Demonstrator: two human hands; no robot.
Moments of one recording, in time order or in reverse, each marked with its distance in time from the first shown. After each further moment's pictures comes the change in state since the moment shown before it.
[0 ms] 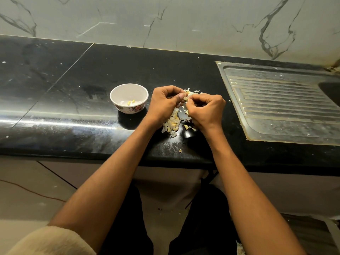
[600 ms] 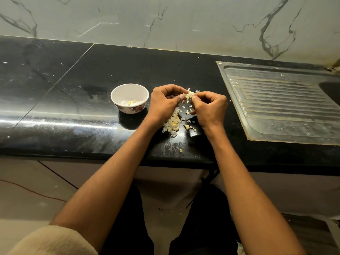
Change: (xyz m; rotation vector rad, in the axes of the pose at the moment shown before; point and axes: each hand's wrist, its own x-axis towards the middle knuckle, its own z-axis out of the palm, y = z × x) left_hand 0.000 0.001 0.000 0.007 0.023 0.019; right_hand 0.005 -0.001 -0.003 0.121 0.008 0.273
